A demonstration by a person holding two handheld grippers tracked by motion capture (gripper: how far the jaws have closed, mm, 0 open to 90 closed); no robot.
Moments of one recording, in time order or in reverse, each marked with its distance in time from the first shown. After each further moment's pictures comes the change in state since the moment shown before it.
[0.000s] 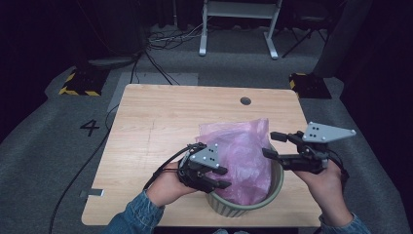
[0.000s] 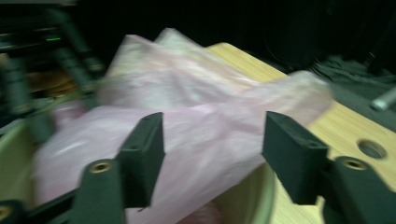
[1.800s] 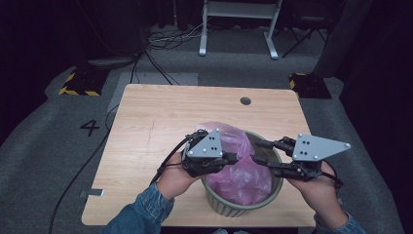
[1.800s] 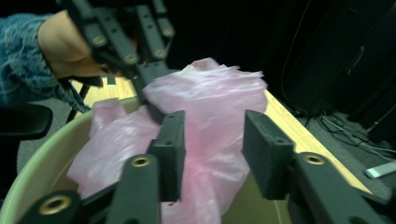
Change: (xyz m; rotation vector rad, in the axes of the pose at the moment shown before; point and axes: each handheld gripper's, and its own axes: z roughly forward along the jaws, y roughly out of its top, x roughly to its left) left arm -0.005 0.035 -0.016 -0.209 0.164 0.086; right arm 0.043 0.020 0.001 -0.074 0.097 -0.292
